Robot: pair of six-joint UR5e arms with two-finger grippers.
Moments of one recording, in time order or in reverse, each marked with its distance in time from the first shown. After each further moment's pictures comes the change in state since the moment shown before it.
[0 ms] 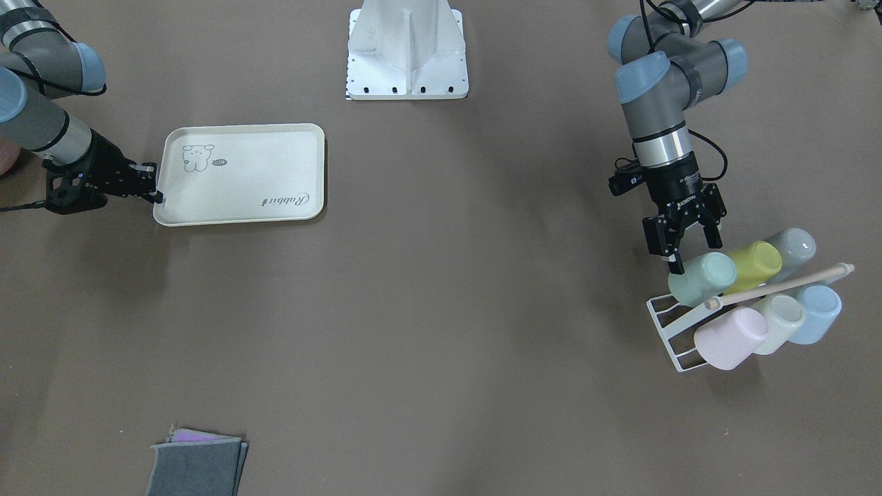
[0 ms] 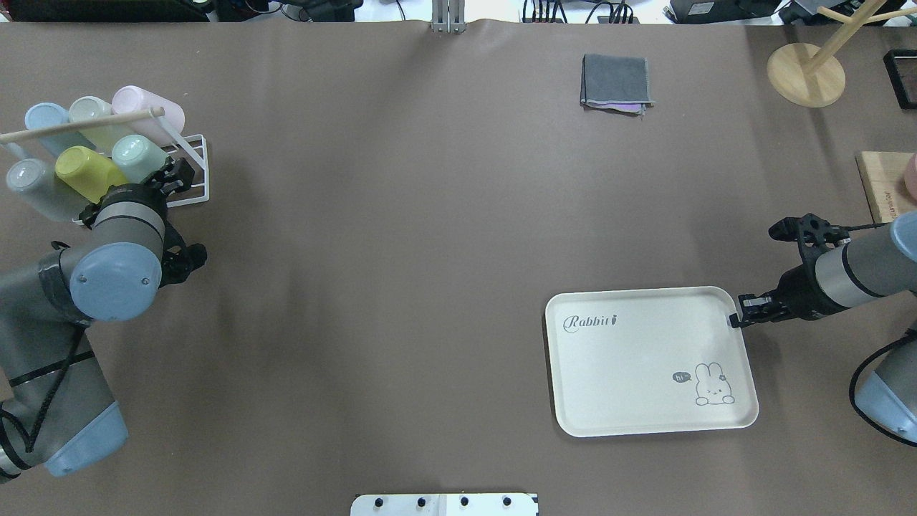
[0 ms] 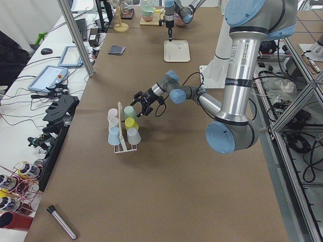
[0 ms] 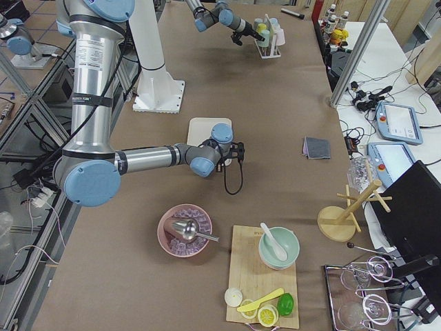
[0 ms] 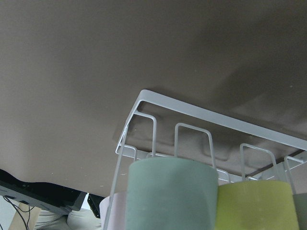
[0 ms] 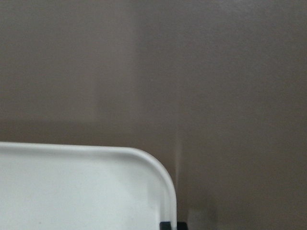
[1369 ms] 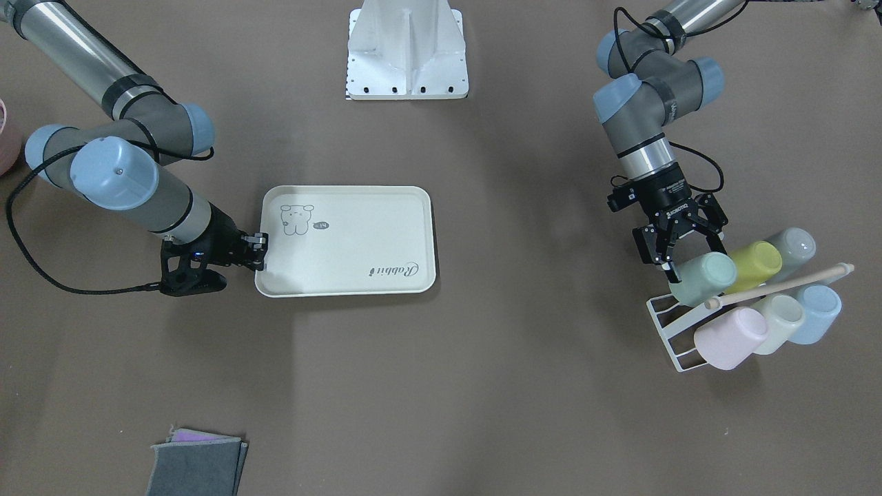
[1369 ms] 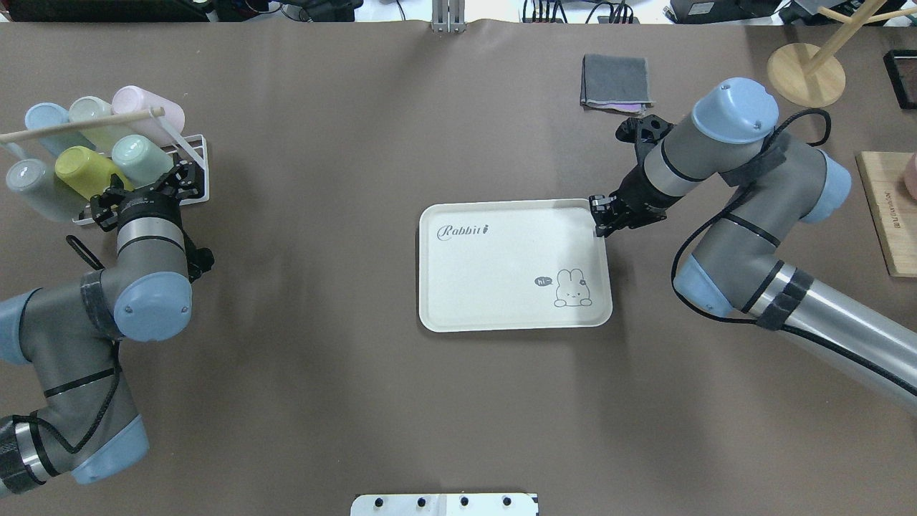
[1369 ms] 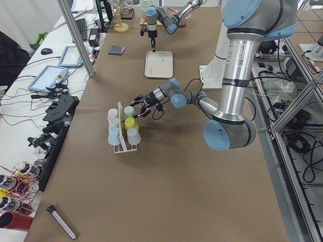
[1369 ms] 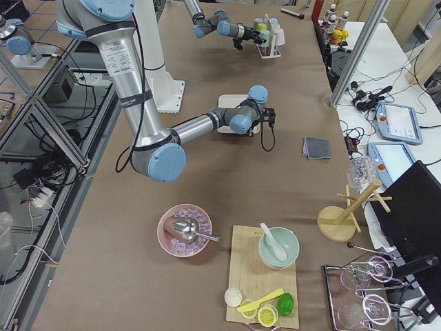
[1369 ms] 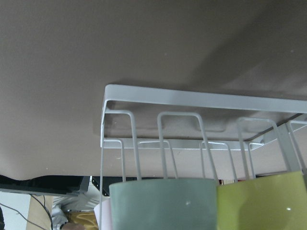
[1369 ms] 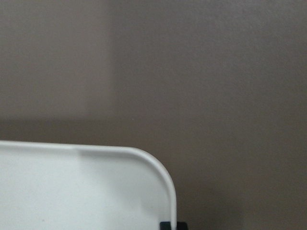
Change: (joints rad) left arm 0.053 -0.034 0.098 -0.011 0.226 0.045; right arm 0.019 0.553 -0.261 -0.297 -0.010 0.004
